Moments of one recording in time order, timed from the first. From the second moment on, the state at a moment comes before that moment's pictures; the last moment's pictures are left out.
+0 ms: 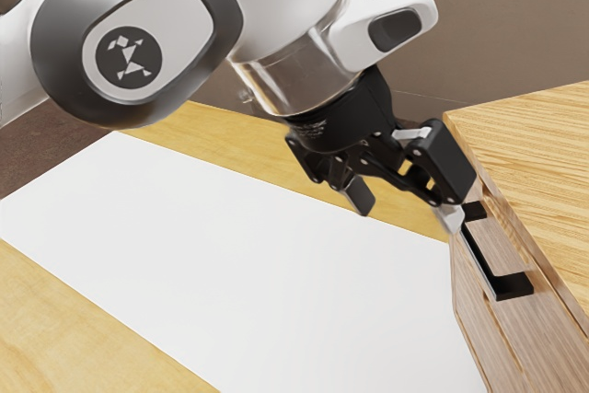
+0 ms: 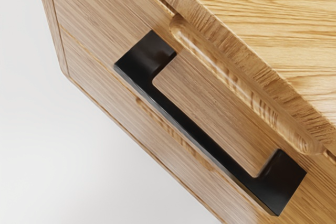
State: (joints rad) arm 0.04 -0.12 -0.49 -1.48 -0.14 1.72 -0.44
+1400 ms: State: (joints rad) arm 0.06 -0.03 -0.50 -1.62 -0.16 1.90 -0.88
